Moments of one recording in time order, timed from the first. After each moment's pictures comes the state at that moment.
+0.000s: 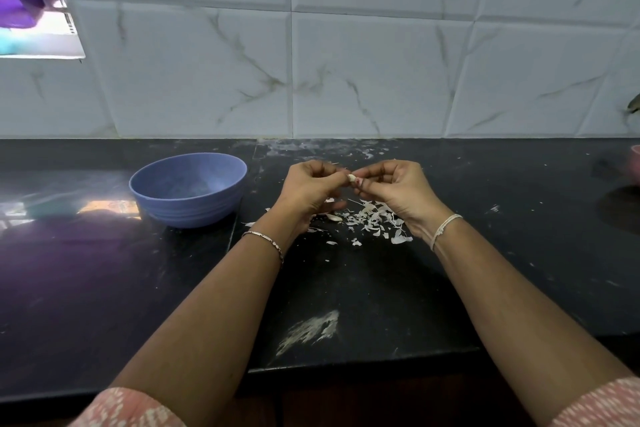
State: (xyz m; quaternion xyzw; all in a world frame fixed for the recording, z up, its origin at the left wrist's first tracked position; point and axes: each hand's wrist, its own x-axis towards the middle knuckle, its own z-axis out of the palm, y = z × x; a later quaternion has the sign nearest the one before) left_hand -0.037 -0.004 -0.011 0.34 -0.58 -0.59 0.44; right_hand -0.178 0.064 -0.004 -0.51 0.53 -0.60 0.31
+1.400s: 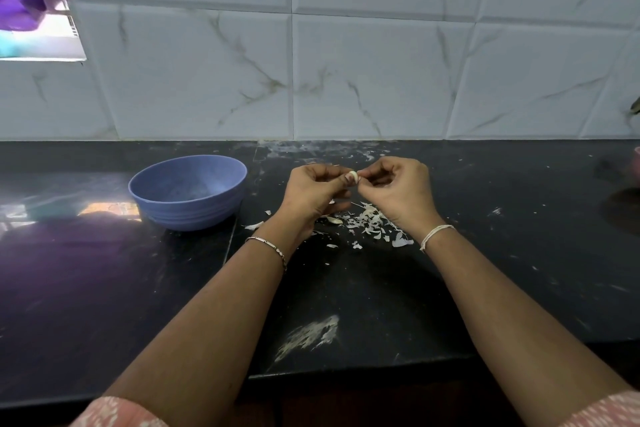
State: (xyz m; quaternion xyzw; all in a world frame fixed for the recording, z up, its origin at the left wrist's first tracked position) left_hand -0.041 -0.003 -0.016 0.30 -0.58 -0.61 0.45; right_hand -0.177 0.056 -0.010 -0.57 0.61 -0.55 0.03
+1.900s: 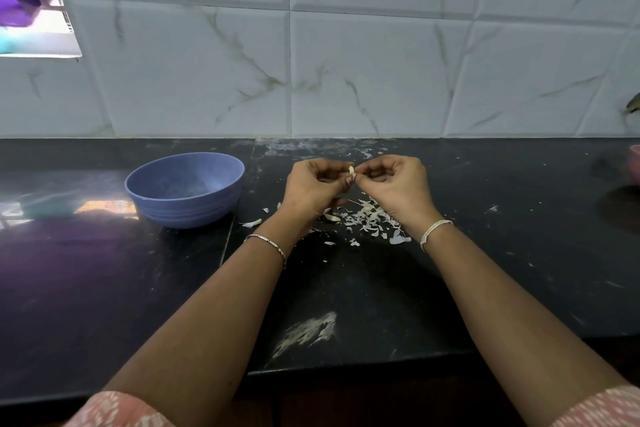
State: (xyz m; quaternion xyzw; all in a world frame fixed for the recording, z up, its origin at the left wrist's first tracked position) left_hand -0.045 -0.008 -0.019 0.31 -0.64 -0.53 0.46; right_hand -0.178 0.053 -0.009 -0.54 0.60 -0.58 0.09
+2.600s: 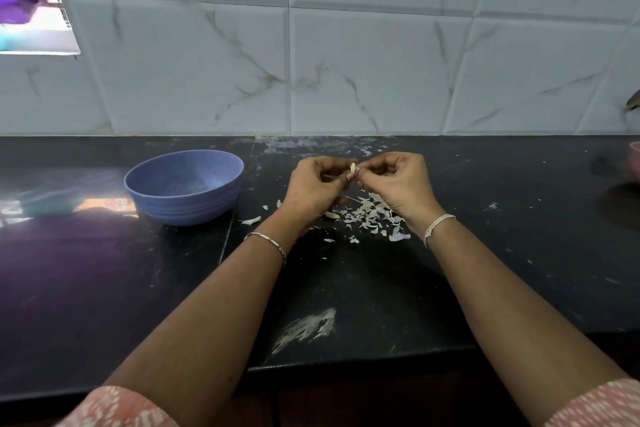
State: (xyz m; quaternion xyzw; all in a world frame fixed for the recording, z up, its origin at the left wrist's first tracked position) left_hand -0.047 -0.009 -0.020 0.31 -0.68 -0.49 0.44; right_hand -0.183 0.053 -0.010 -0.52 0.58 -0.61 0.15
